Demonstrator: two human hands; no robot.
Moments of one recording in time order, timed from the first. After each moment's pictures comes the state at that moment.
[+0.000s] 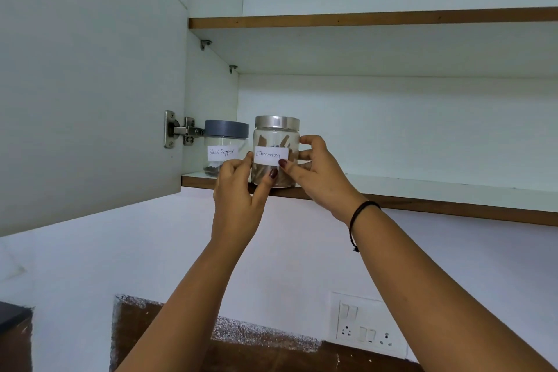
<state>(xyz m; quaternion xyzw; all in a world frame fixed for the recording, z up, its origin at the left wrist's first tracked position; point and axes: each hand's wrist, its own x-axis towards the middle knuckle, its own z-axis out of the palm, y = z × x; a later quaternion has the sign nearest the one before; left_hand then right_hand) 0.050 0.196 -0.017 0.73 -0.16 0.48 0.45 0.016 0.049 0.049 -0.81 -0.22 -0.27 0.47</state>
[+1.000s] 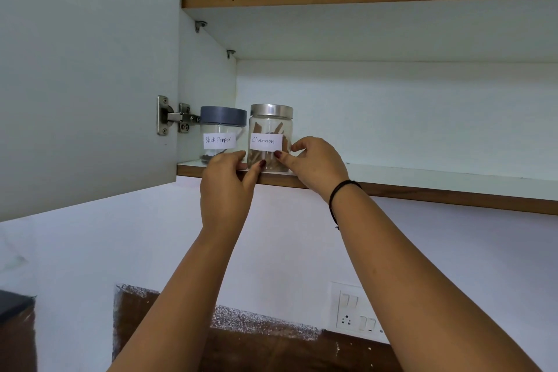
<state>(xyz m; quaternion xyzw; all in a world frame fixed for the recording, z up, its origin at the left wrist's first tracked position) 0.063 0.204 -0.012 0.74 -0.07 0.53 0.40 0.059 0.050 0.048 -0.88 -0.09 -0.34 0.31</state>
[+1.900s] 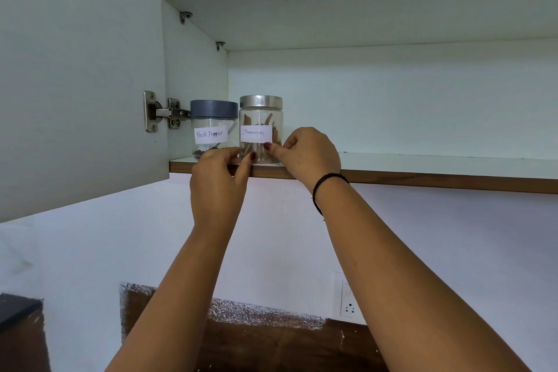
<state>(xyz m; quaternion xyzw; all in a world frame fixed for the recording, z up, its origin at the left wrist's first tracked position) 0.058 0.204 -0.014 0.73 -0.09 0.55 0.39 0.060 0.059 0.045 -0.88 -0.05 -0.37 0.29</state>
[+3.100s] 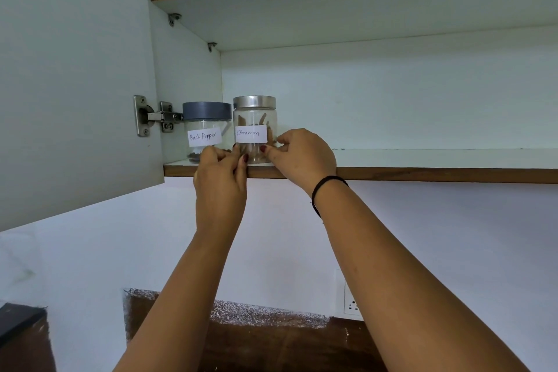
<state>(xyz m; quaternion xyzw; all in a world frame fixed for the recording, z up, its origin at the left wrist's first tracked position) 0.069 0.198 -0.020 0.76 -0.11 0.55 0.32 0.054 0.057 0.039 -0.88 -0.08 -0.38 0.27</state>
